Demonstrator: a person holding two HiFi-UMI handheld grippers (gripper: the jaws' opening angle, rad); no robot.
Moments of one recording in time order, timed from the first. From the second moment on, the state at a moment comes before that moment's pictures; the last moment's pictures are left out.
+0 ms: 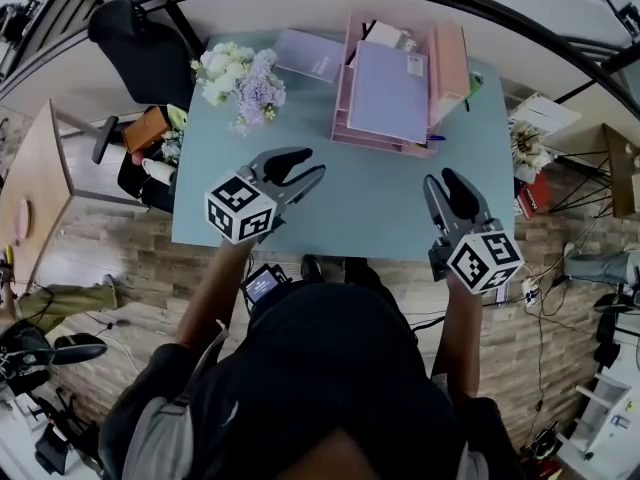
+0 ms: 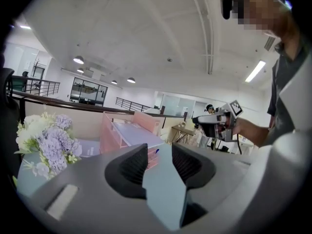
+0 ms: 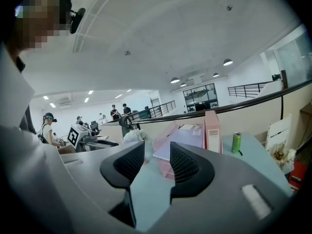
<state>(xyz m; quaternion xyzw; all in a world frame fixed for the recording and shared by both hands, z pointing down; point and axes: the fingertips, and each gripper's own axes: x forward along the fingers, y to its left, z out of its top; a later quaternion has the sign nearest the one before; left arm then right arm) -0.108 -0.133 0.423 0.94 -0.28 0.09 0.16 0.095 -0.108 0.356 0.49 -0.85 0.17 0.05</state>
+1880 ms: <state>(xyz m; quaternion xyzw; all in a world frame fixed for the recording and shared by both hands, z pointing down) -0.036 -0.253 0.532 0.86 -0.32 0.01 0.39 0.118 -0.253 0.516 0.39 -0.81 0.44 0.01</state>
